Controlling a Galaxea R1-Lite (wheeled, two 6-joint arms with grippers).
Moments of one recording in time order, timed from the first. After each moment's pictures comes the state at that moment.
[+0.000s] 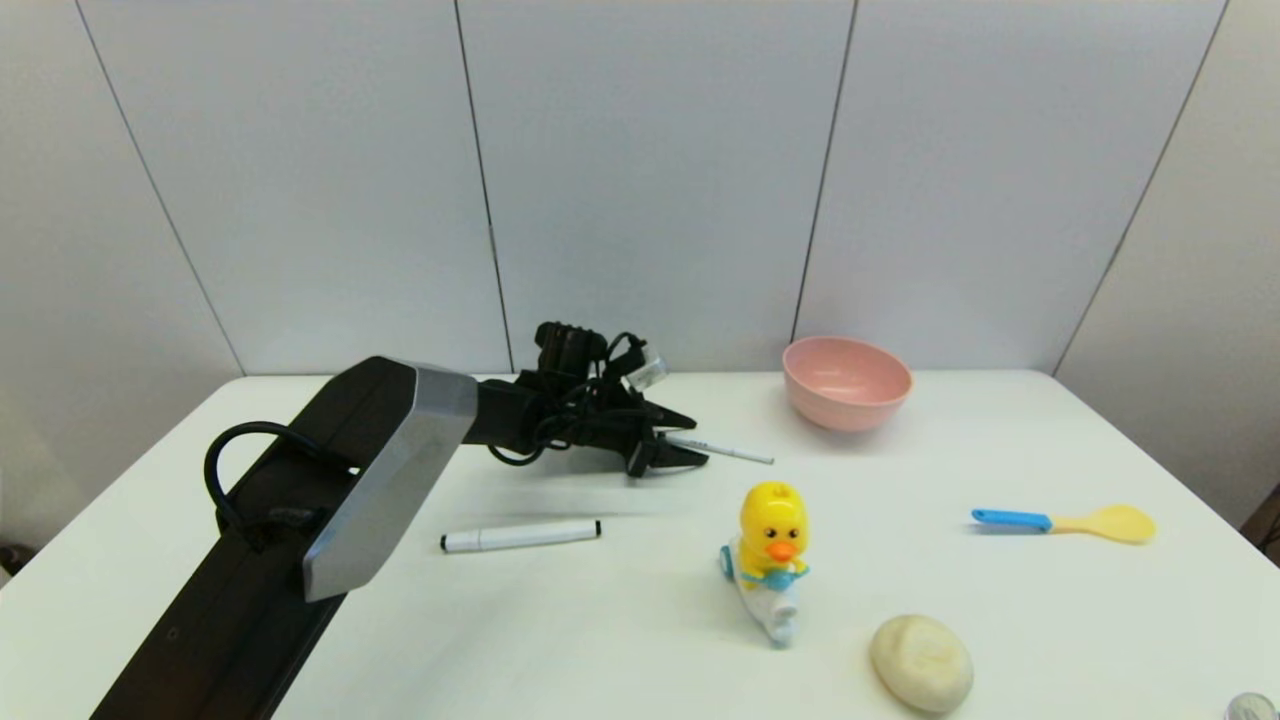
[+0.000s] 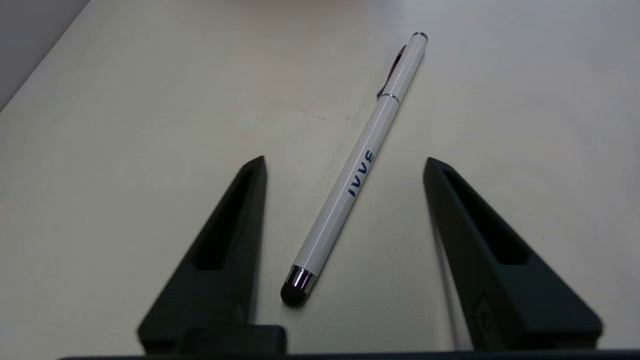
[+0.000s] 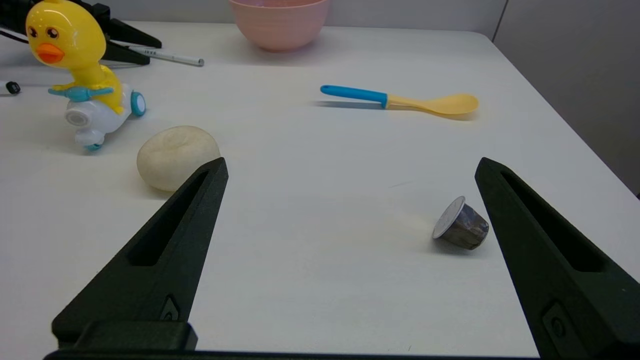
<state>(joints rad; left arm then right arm) -0.45 2.66 -1.98 -0.13 -0.93 0.49 0.00 0.00 -0.04 0.08 0.02 -0.03</state>
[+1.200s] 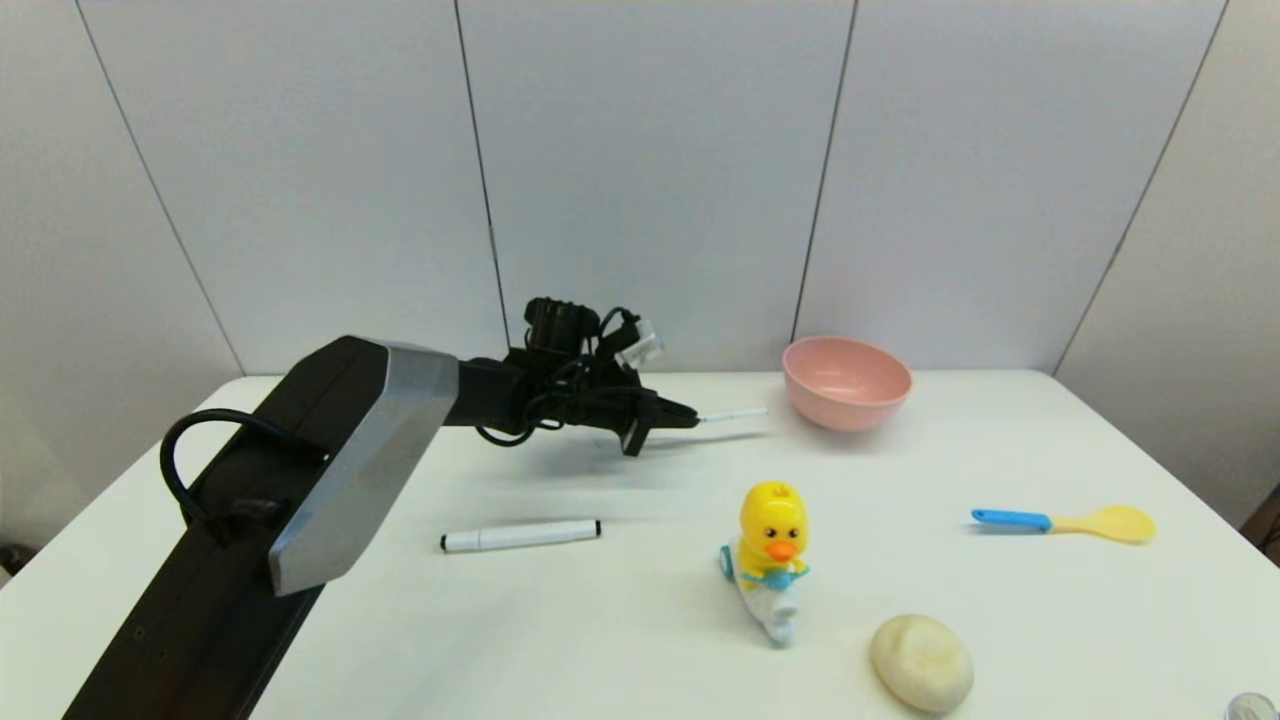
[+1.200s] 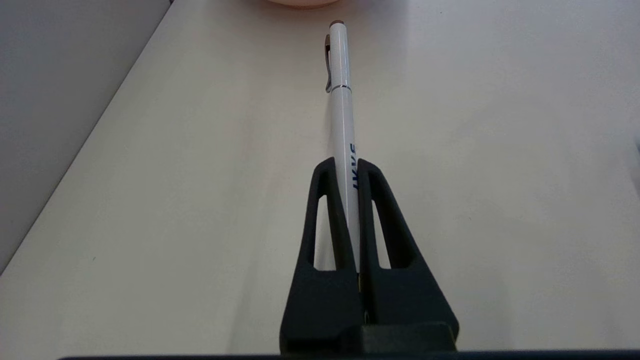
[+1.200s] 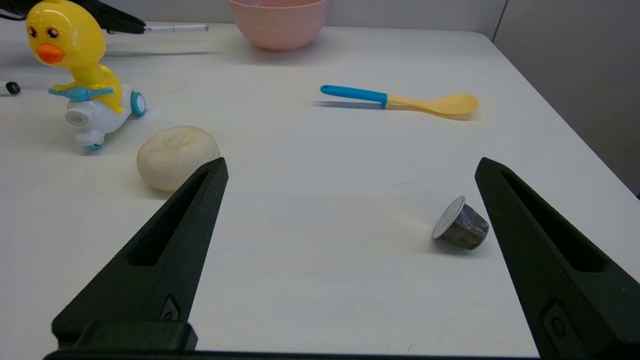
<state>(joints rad) -0.44 2.58 -1.96 -0.11 -0.90 0.49 0.00 0.00 -0.04 0.08 0.02 -0.03</state>
